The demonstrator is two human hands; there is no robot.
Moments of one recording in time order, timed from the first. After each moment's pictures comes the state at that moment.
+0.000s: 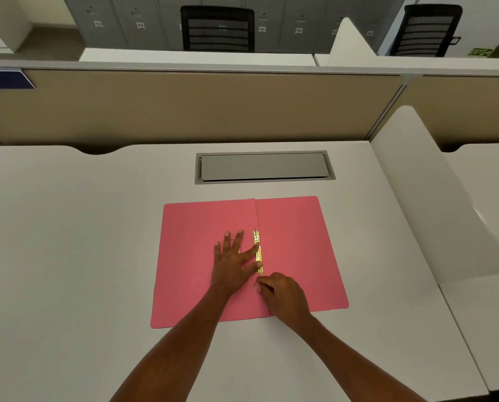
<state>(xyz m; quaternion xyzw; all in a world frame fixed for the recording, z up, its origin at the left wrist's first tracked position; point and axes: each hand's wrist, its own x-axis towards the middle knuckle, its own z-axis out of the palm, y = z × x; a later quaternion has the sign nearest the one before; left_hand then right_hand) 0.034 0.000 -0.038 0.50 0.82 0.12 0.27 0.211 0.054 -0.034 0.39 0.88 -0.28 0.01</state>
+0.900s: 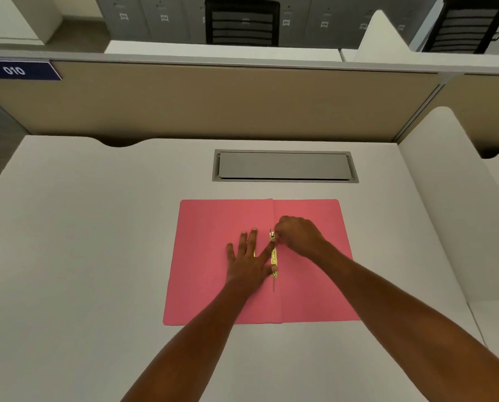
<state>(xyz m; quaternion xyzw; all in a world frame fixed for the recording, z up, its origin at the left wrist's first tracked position) 0.036 0.011 -0.045 0.52 0.82 -0.02 0.22 0.117 0.175 0.027 0.21 0.97 -0.04 0.13</state>
